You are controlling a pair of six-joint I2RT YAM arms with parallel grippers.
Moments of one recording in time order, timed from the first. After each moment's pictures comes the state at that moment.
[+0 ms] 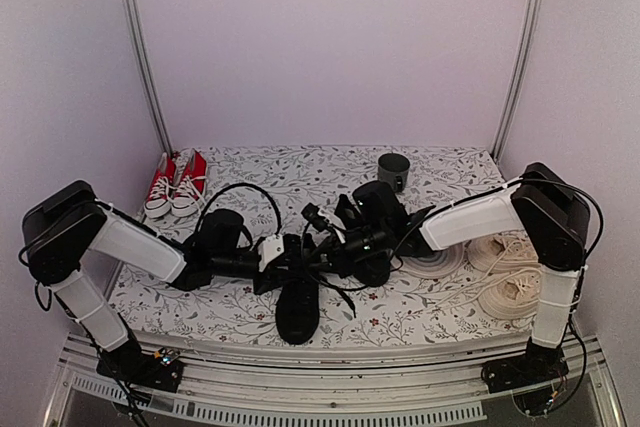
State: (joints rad) left arm -0.76 1.65 0.54 0.59 0.47 0.46; right arm 0.88 1.95 1.13 0.23 -0.69 0.08
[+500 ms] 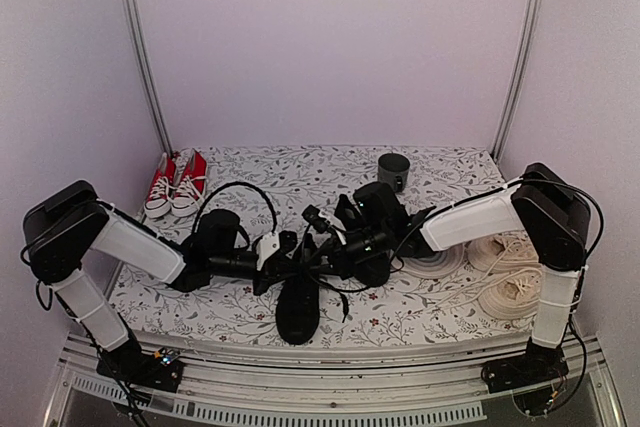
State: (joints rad) left arm -0.74 1.66 0.53 0.66 0.55 0.37; right arm 0.88 1.95 1.12 0.23 -0.72 0.09
